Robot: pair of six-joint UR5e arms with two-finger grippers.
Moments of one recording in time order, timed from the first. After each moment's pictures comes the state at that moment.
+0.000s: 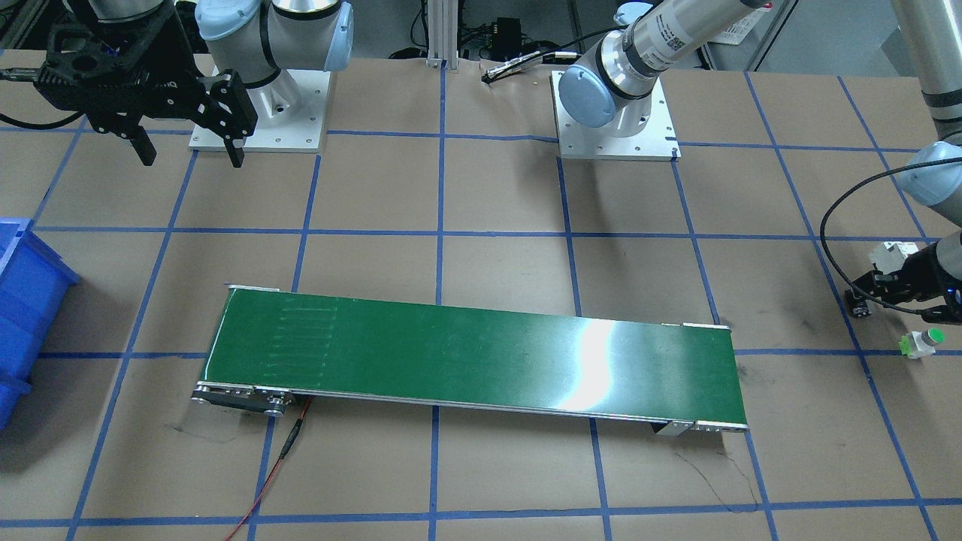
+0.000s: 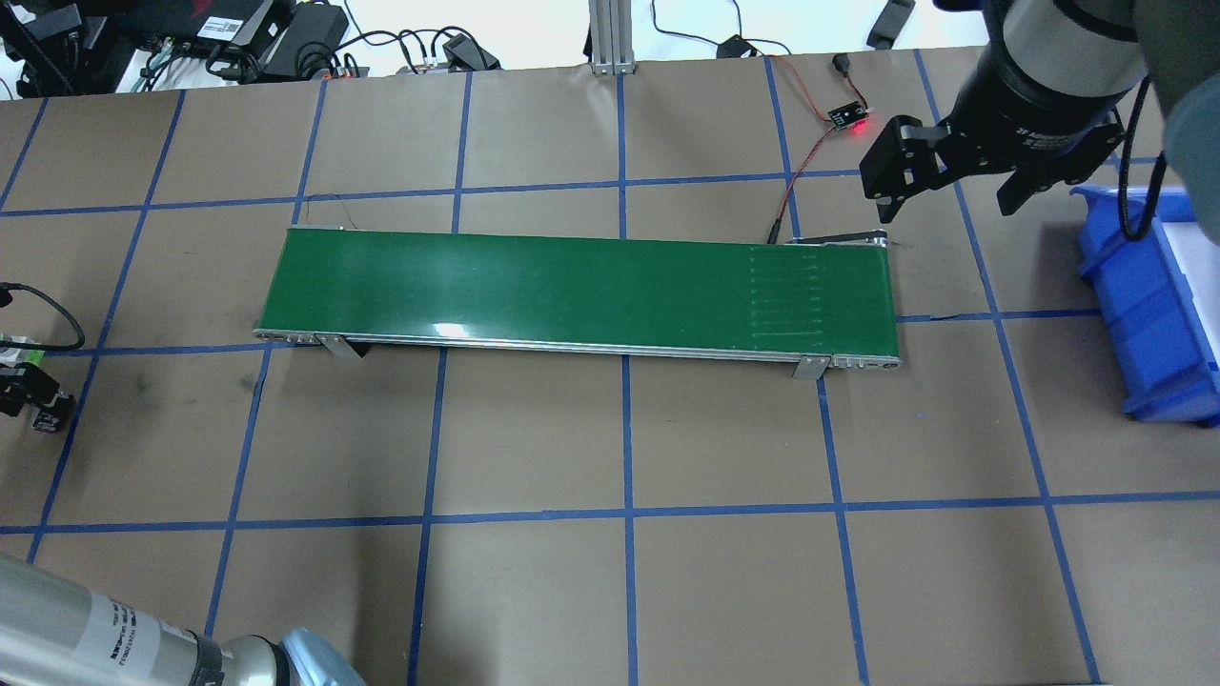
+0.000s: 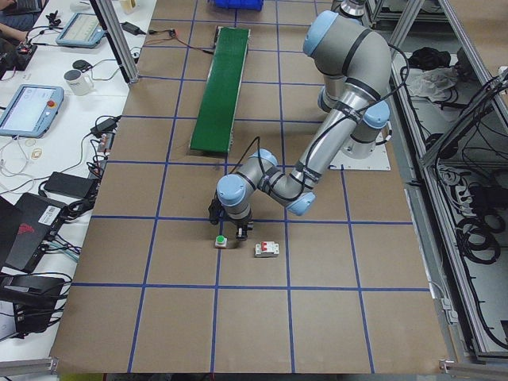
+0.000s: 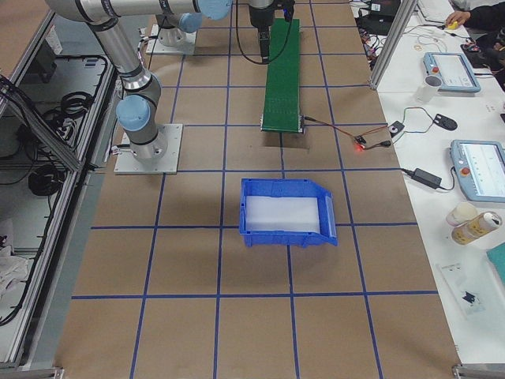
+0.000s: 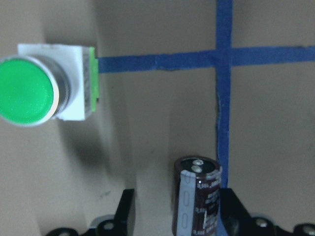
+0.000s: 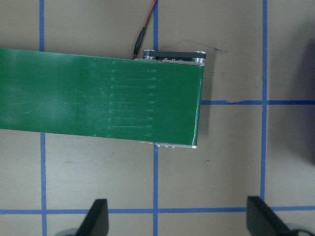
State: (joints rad) left arm -0.69 -2.08 -1.71 -1.01 1.65 0.93; right arm 1.54 -1.69 1.63 -1.63 -1.59 -0.04
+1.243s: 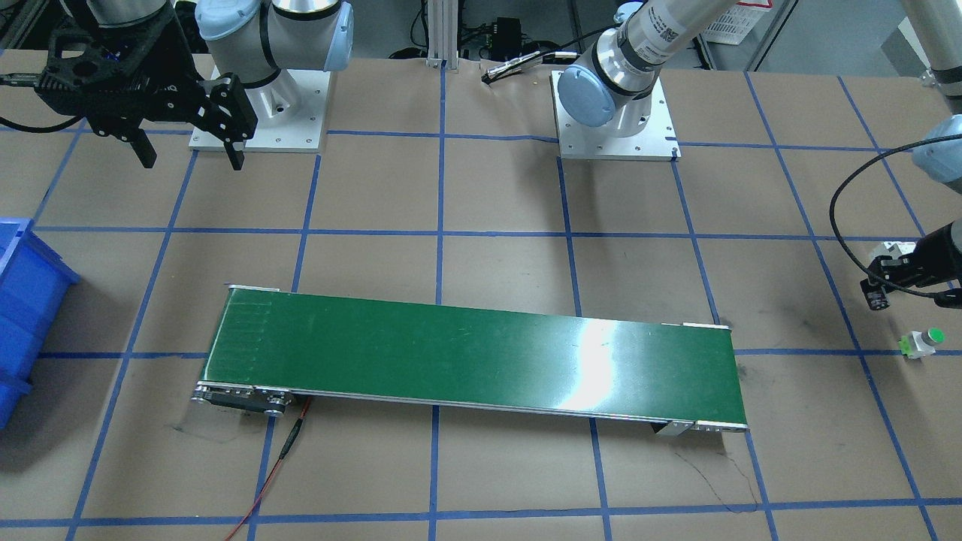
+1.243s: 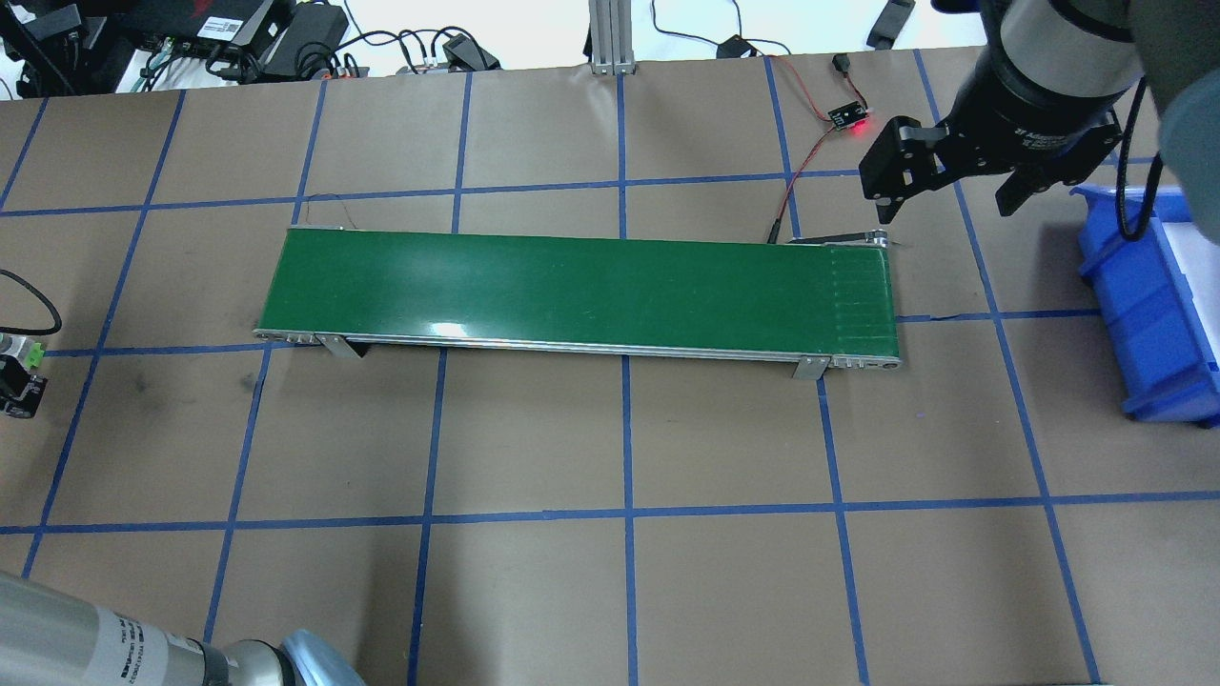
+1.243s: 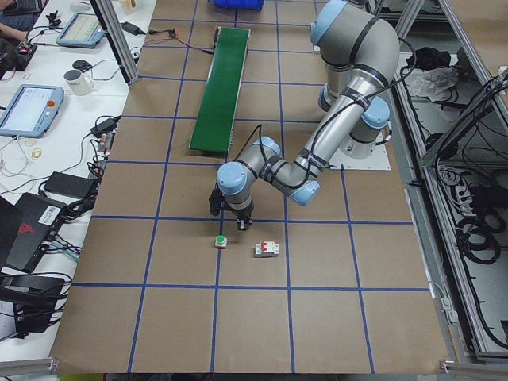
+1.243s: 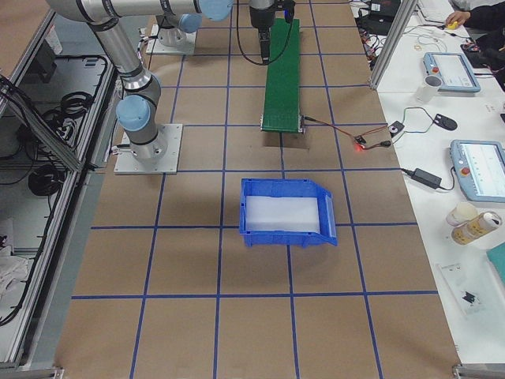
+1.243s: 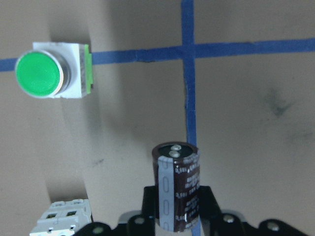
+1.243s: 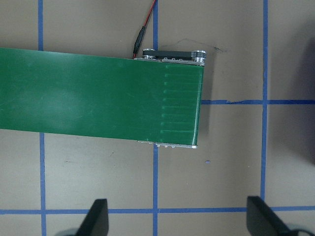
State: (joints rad) left arm -0.70 -2.00 -1.71 -1.10 1.65 0.92; right arm 1.54 -1.69 1.63 -1.63 -1.59 -0.04
